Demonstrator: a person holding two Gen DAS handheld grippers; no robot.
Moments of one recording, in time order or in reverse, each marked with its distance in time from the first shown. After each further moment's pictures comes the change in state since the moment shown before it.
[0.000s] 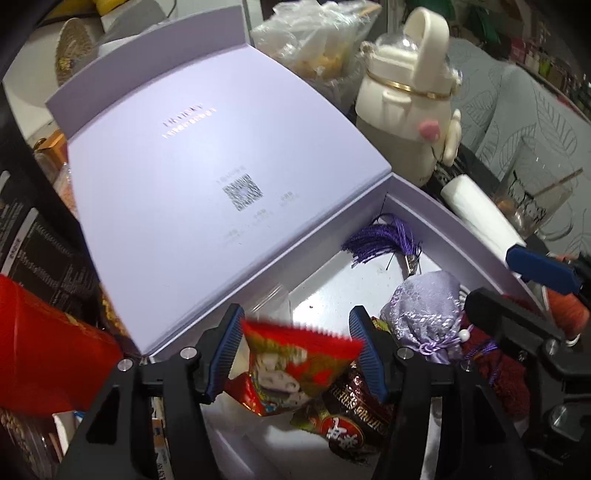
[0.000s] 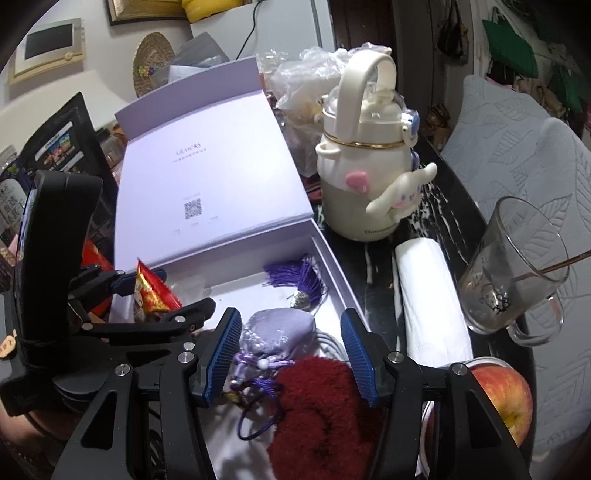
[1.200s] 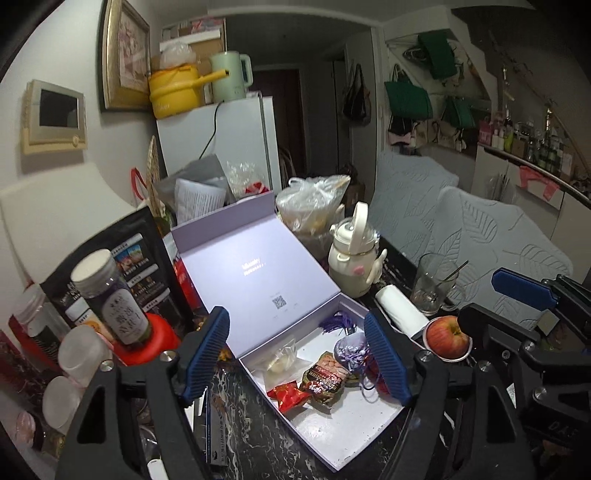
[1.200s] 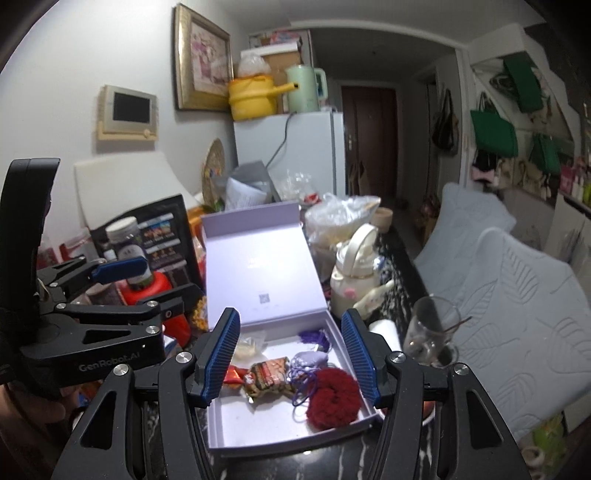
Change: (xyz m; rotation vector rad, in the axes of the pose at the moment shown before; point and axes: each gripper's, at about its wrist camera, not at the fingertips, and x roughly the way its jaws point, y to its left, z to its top) left arm -0.246 0.006 -0.045 -0.024 -0.433 0.003; right arm -0.213 0.058 -0.022 -0.094 -0.366 -0.024
